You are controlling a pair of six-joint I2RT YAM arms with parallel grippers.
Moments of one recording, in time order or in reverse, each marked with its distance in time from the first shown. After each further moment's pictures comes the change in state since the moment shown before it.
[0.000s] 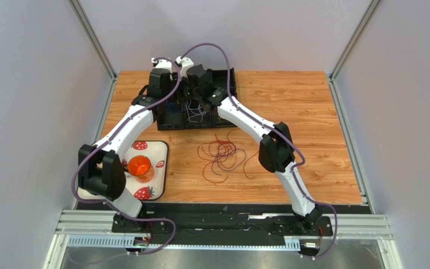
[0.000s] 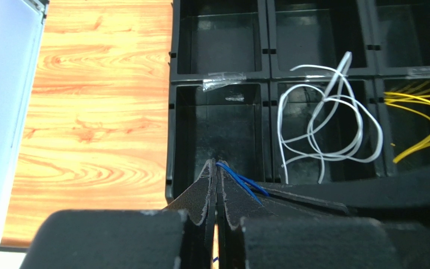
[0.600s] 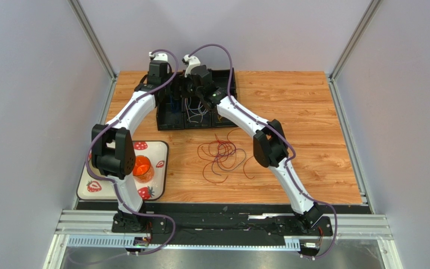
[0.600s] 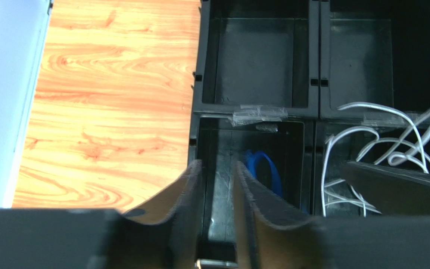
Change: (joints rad) left arm 0.094 0.257 0.195 -0.015 0.012 0.011; right arm -0.058 0.165 0.098 0.130 0.050 0.057
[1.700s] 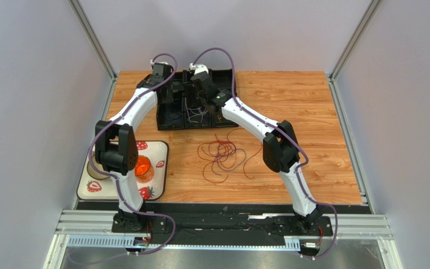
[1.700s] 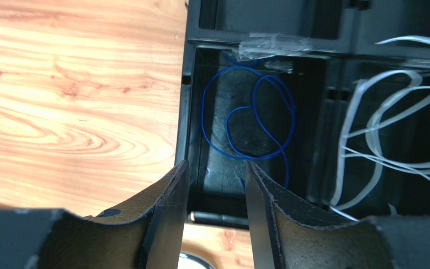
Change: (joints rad) left arm 0.004 0.084 0.095 -0.282 0.011 -0.115; right arm 0.025 -0.198 -0.220 -0.270 0.287 -0.046
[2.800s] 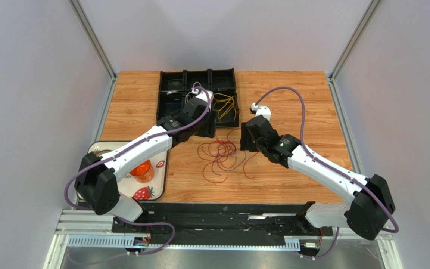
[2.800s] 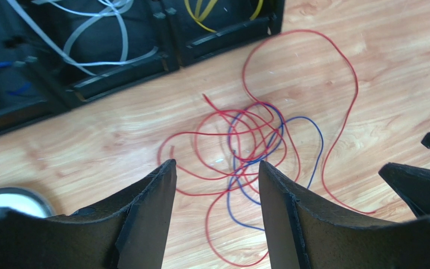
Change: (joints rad) left arm -0.491 -0.425 -0.417 0.122 0.129 -0.152; right arm -0.001 -1.015 -1.168 -0.061 0.151 0.204
